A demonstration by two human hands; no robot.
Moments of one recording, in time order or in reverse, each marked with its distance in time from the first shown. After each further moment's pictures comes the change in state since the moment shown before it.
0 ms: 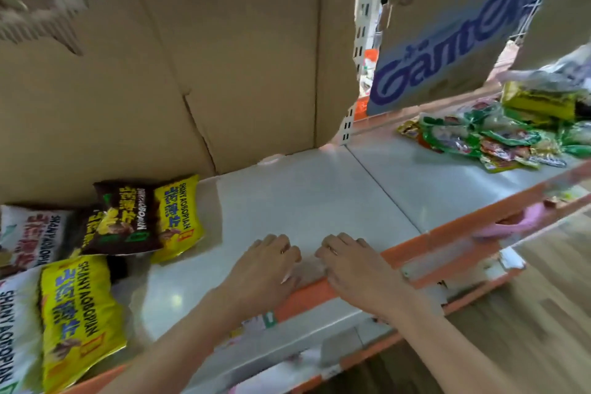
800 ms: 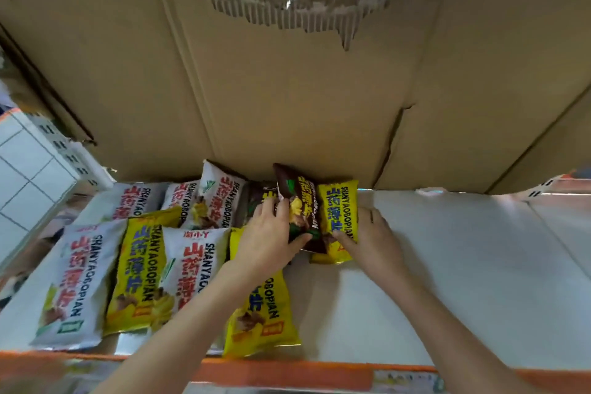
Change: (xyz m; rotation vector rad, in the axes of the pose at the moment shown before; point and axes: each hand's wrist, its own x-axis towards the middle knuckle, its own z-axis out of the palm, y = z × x) left_hand -0.120 -0.187 -0.029 -0.090 0.307 -0.756; right_hand 0.201 -0.162 0.009 0.336 0.124 0.204
